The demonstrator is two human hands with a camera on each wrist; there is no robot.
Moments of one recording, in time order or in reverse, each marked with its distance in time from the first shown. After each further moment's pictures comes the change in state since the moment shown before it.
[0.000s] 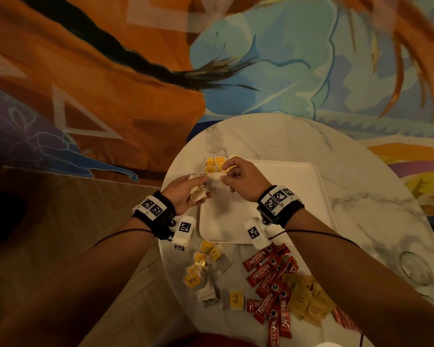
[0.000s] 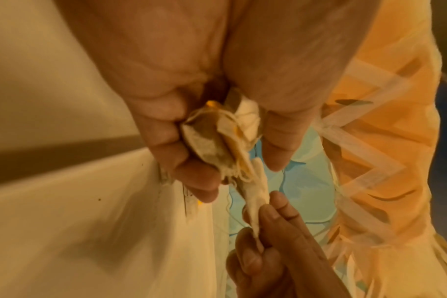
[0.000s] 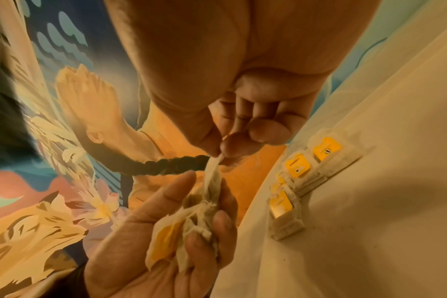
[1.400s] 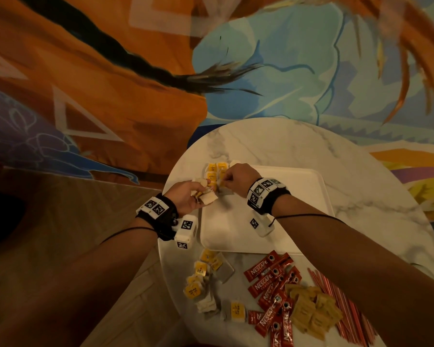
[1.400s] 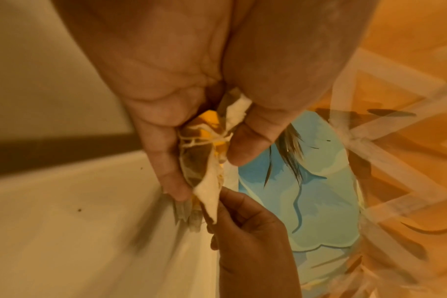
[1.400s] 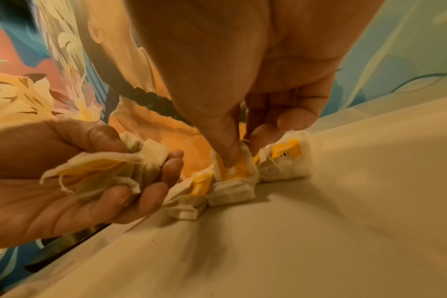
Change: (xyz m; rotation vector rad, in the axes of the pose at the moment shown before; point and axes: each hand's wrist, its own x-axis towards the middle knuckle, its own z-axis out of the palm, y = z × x) left_hand 0.027 0.002 -0.007 -0.151 0.114 -0.129; right_hand 0.055 0.013 0.002 -0.795 -0.124 -0.001
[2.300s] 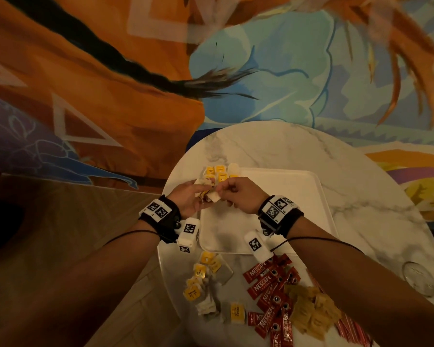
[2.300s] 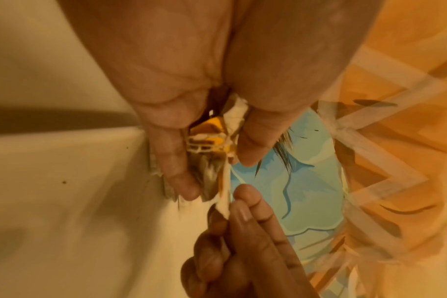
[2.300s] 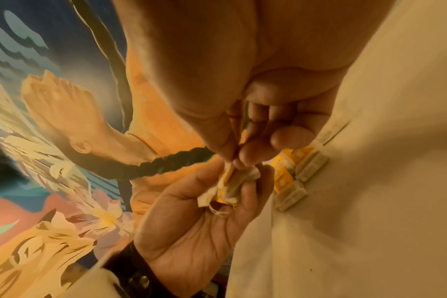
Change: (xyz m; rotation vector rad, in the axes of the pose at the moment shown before) left_hand -0.007 -0.001 0.012 0.139 -0.160 0.125; right_hand -0.052 -0.008 0.002 0.779 -0.049 -0.008
